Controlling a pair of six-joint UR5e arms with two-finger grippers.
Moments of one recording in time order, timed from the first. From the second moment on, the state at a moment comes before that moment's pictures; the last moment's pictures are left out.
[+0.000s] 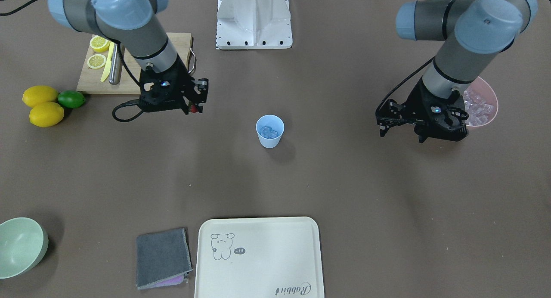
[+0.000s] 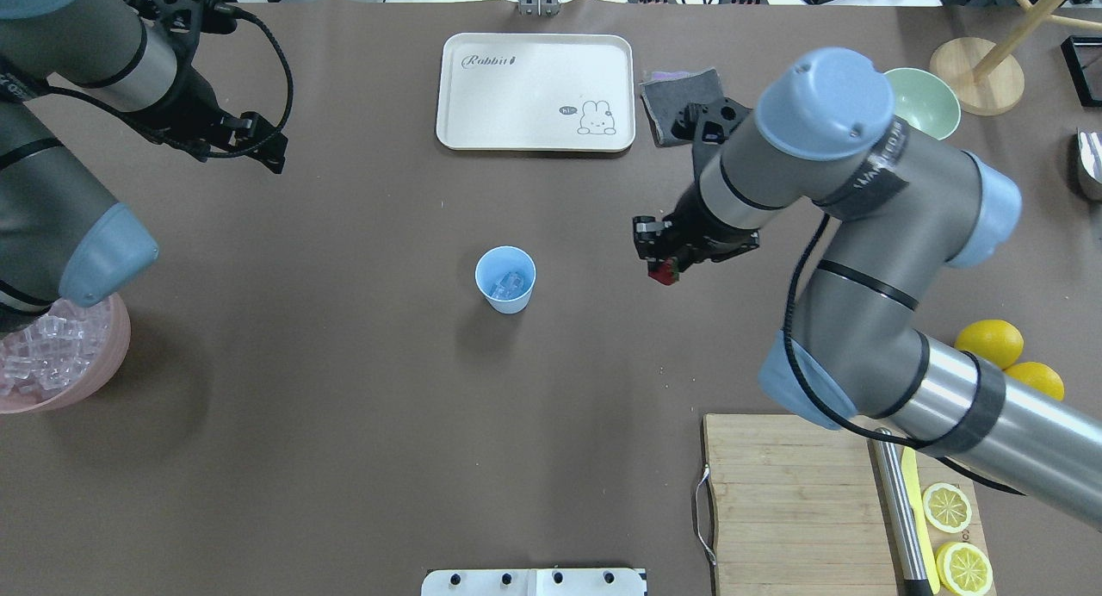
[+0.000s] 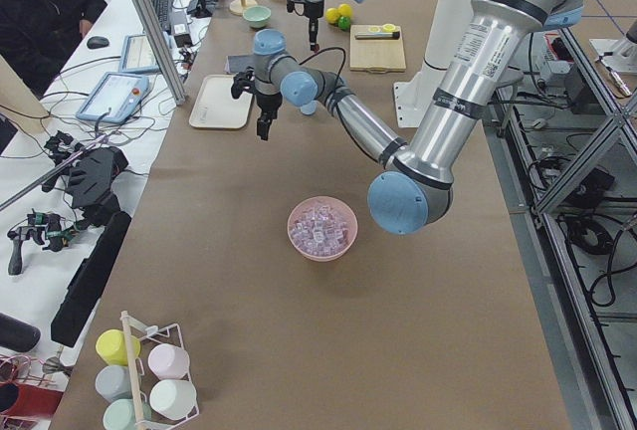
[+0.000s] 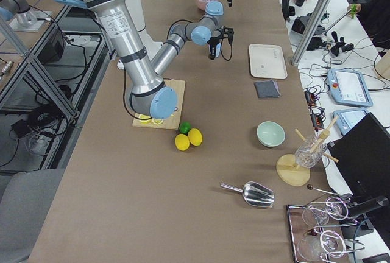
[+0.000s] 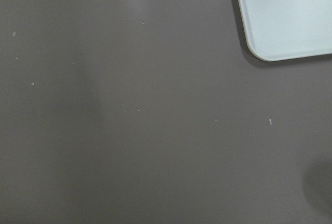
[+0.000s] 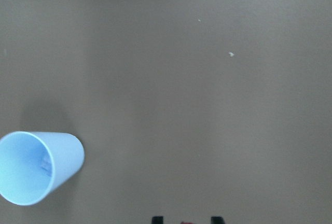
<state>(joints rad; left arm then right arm) -0.97 -1.99 -1.81 -1.59 -2.12 -0.65 0.68 -0.95 1.81 -1.59 2.05 1.16</state>
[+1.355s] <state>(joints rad) -1.04 -1.91 -1.81 -1.59 -2.12 -0.51 0.55 -0.60 1.36 -1.50 1.91 1.32</state>
